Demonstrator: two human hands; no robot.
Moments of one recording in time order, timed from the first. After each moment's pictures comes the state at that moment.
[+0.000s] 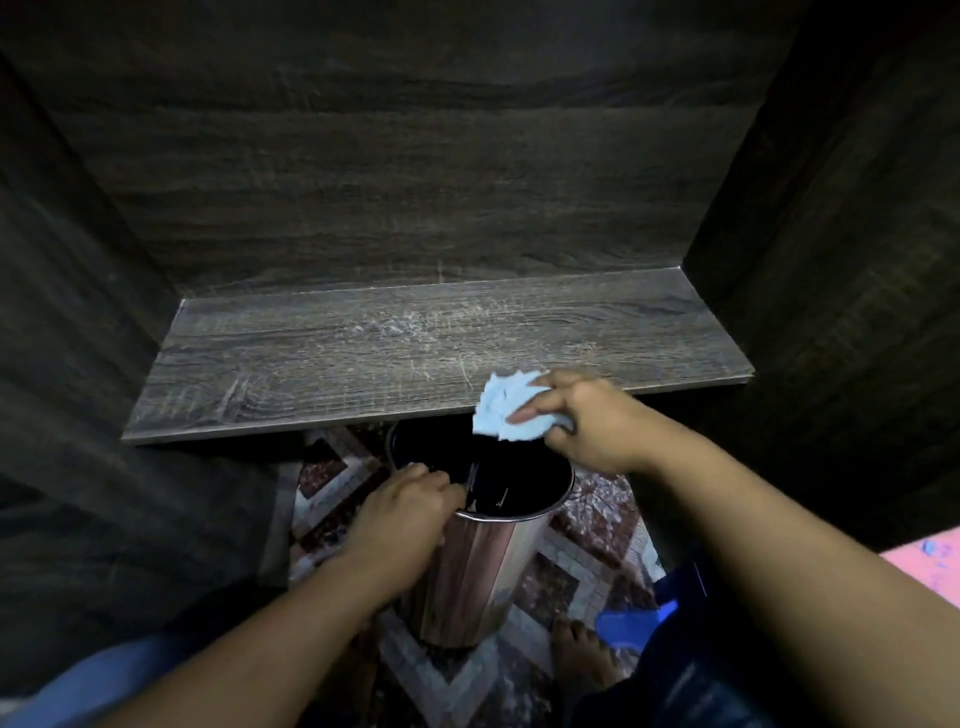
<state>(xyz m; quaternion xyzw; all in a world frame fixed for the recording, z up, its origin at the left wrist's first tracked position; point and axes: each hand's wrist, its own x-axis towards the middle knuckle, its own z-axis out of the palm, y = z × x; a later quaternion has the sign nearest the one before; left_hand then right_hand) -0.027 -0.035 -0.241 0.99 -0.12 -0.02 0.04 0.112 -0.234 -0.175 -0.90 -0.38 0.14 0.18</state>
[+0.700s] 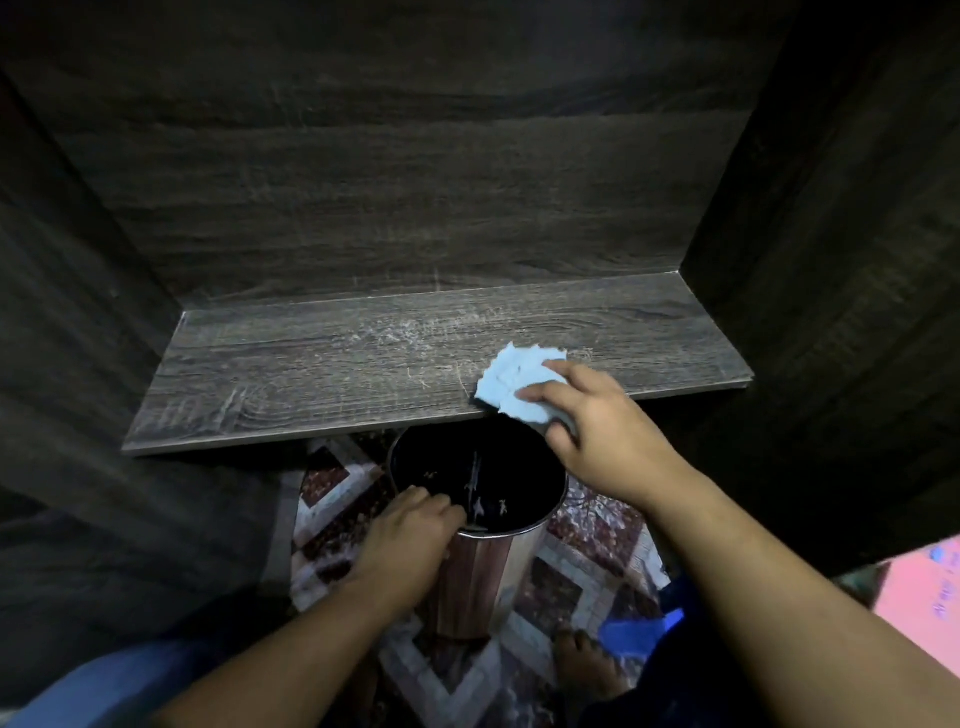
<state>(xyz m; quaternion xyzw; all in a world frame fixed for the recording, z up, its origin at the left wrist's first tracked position) -0.029 -0.043 -0.276 0.99 -0.11 -0.03 0.04 0.092 -0.244 -0.178 -0.91 -0.34 0.02 0.23</state>
